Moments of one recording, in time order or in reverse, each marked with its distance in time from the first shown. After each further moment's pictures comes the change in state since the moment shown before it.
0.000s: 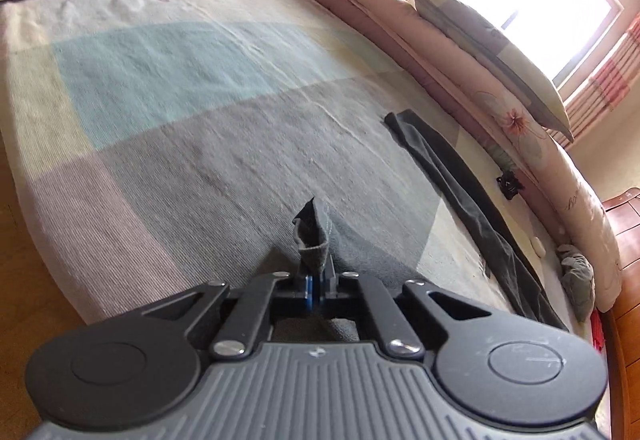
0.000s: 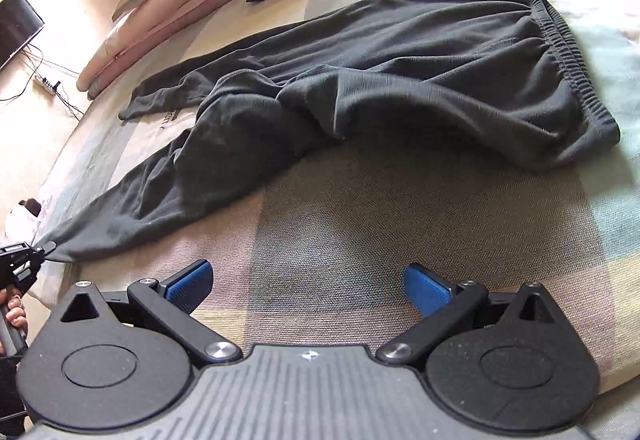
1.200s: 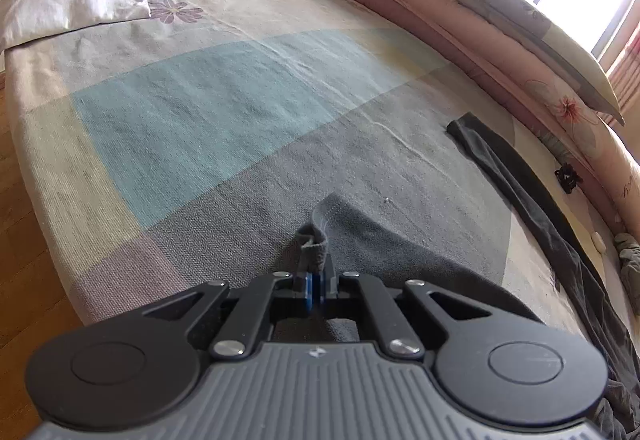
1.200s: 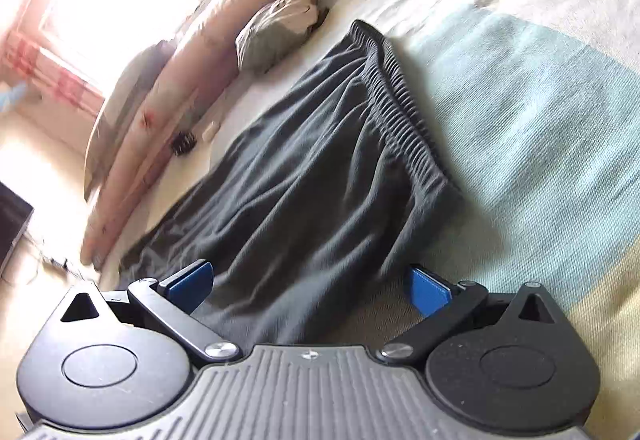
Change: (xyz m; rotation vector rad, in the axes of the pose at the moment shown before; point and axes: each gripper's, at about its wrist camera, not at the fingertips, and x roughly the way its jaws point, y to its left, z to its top) left arm 0.025 0.020 0.040 0.079 0.035 0.165; right arm -0.019 -0.154 0.026 0.412 -0.324 0.093
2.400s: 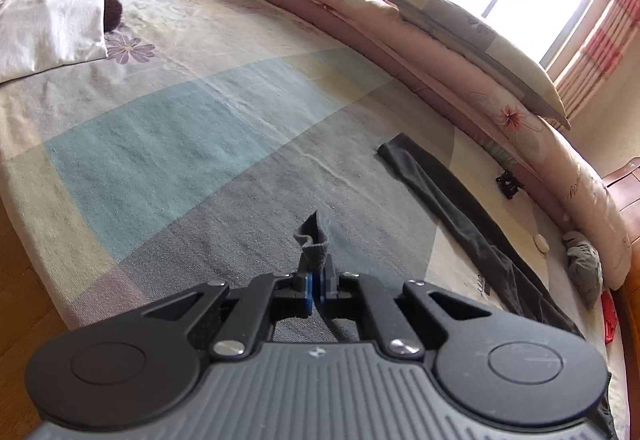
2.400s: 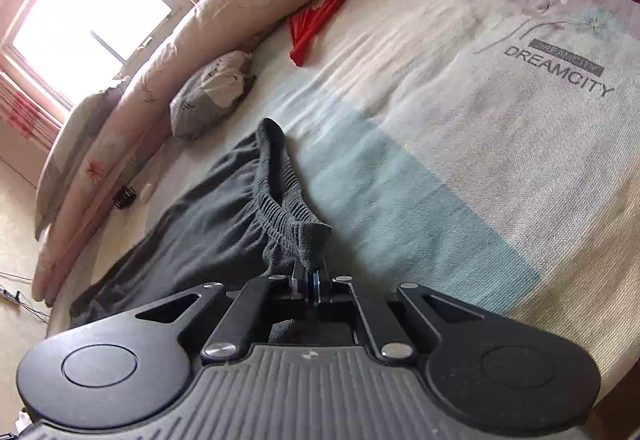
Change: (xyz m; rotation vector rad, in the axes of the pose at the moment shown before) left arm -0.051 -0.025 0.023 0.042 -0.011 -0.128; right arm -0.052 -0.047 0.065 0.005 -0.076 -0.194
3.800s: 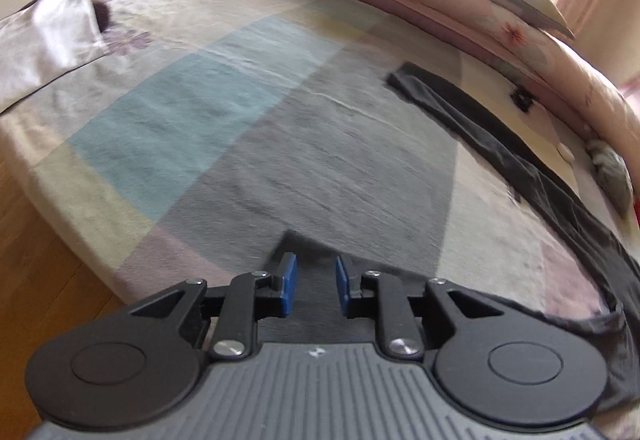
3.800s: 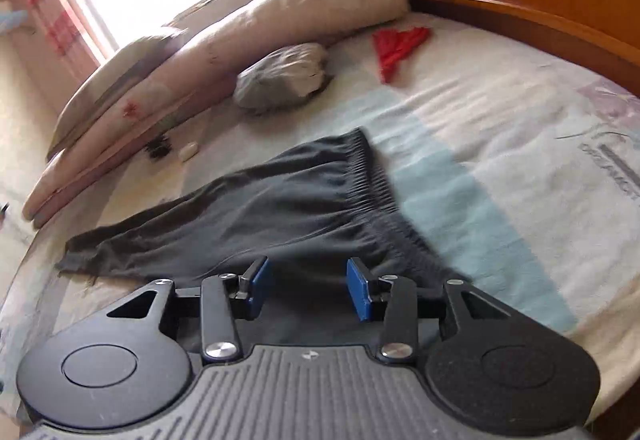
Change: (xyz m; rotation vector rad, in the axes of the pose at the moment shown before) left arm -0.010 -0.020 -0.034 0.241 0.146 0.069; right arm -0.019 0.111 -0.025 -0.347 0.027 0.044
